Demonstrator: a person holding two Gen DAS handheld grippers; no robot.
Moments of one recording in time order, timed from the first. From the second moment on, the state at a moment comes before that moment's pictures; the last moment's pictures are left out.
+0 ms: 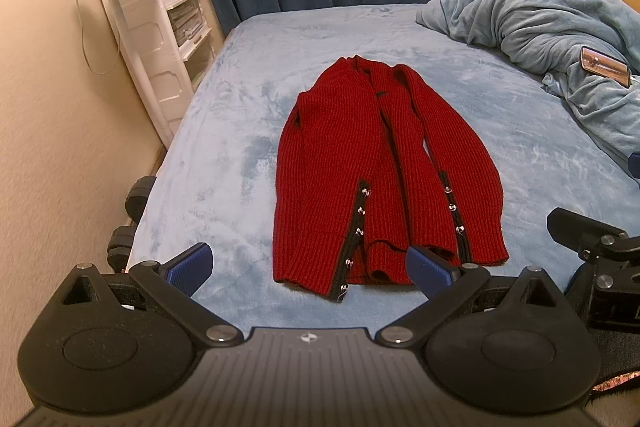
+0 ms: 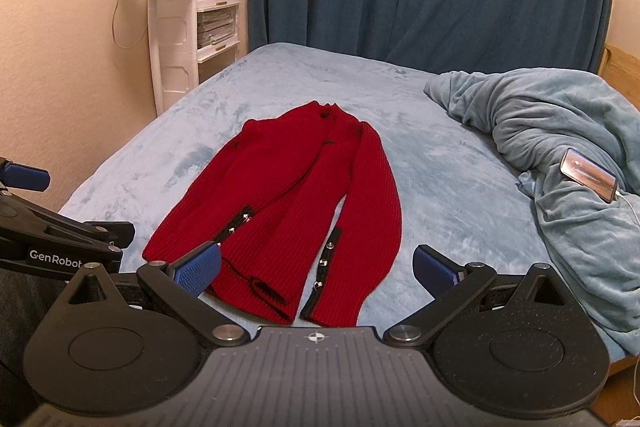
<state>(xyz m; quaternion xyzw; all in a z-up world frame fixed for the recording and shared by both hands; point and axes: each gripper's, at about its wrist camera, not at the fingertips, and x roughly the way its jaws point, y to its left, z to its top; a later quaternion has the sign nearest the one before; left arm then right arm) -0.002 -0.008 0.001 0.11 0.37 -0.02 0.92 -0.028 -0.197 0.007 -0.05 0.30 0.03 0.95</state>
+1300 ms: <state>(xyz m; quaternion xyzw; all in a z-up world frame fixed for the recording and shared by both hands) -0.001 -0.005 0.002 0.10 0.38 -0.02 0.92 -0.028 -0.195 0.005 -0.06 0.30 0.03 0.95</state>
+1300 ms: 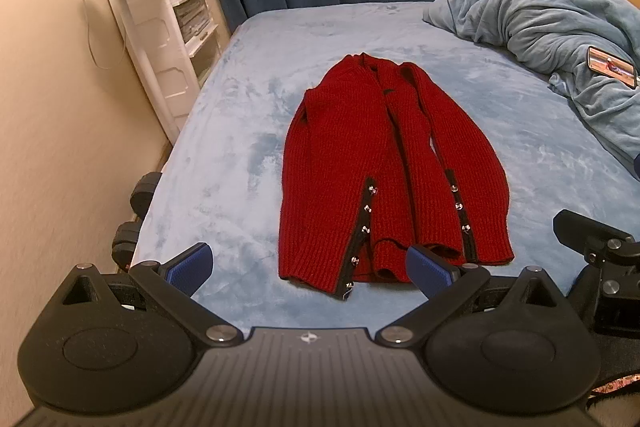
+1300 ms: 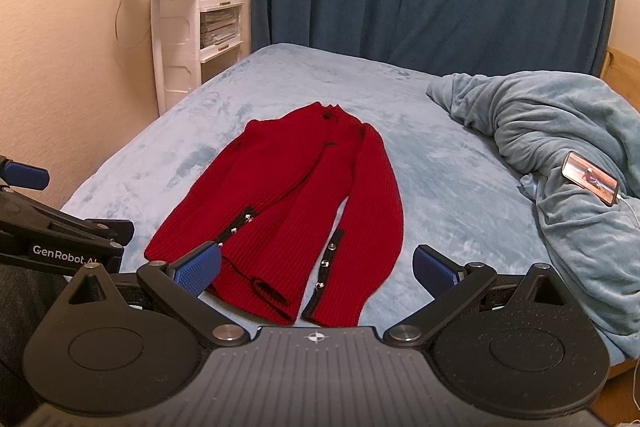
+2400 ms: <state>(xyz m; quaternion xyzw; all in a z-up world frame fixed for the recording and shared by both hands) 0.150 0.003 -0.083 0.04 0.51 -0.02 0.86 0.227 -0.281 -0.182 0.04 0.51 -0.08 0.86</state>
